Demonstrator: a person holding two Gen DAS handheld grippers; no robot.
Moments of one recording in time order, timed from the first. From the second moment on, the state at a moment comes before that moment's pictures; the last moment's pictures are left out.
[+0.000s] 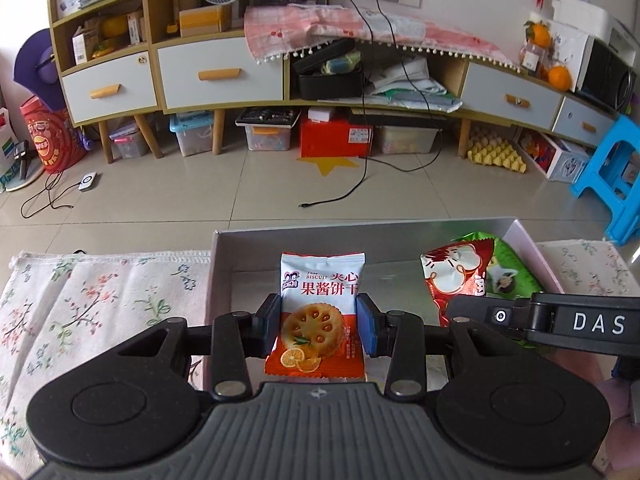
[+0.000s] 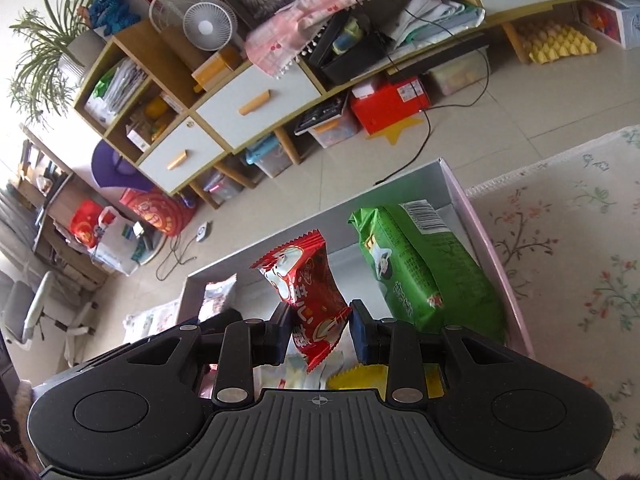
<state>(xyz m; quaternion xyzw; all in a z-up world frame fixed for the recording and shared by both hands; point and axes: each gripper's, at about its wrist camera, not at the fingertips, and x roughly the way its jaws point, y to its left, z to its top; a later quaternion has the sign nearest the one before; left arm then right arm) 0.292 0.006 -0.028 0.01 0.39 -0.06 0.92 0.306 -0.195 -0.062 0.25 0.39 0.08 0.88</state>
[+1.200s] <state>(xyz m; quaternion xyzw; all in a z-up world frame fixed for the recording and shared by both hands) 0.263 0.005 -0.009 0.03 0.38 -0.06 0.92 0.272 -0.184 -0.015 0.22 0.37 0.10 0.90</state>
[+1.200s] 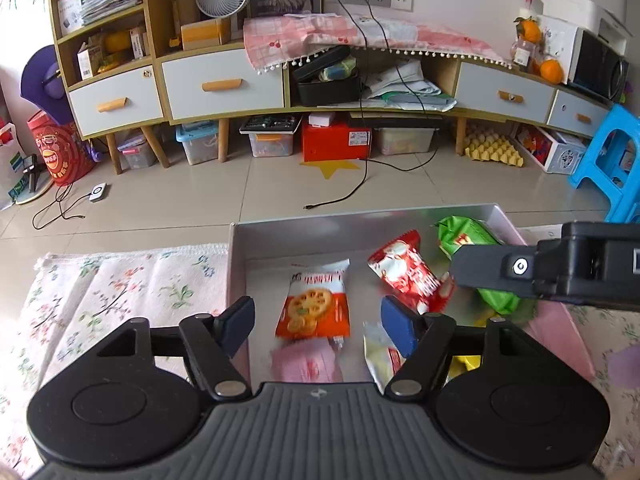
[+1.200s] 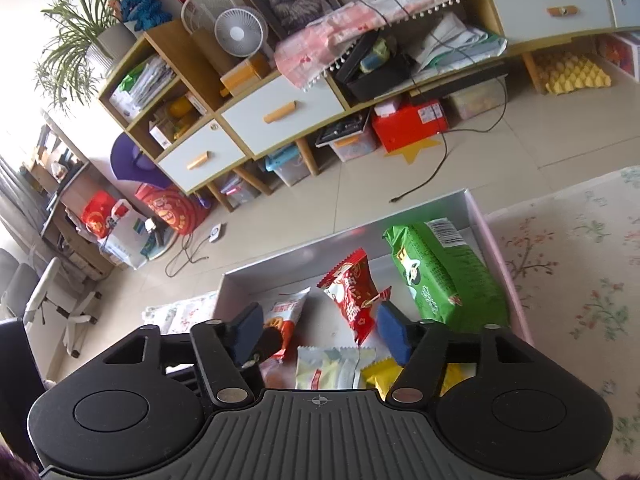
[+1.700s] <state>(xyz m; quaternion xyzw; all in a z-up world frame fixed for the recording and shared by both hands) 0.196 0.005 0.018 0.03 0.39 -0.04 0.92 0.193 -0.185 0.033 0.19 0.38 0.08 0.90</state>
